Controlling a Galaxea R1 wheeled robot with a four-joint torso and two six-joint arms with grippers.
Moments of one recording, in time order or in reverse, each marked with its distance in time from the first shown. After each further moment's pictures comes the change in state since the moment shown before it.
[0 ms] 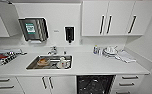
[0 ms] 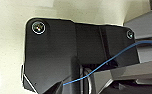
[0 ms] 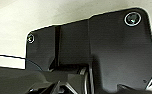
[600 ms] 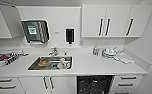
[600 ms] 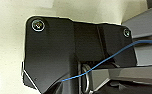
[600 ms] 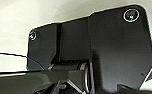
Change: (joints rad) left arm -0.002 0.002 0.000 0.000 0.004 0.000; right arm -0.001 0.000 0.000 -0.001 0.000 0.000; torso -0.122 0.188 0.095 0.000
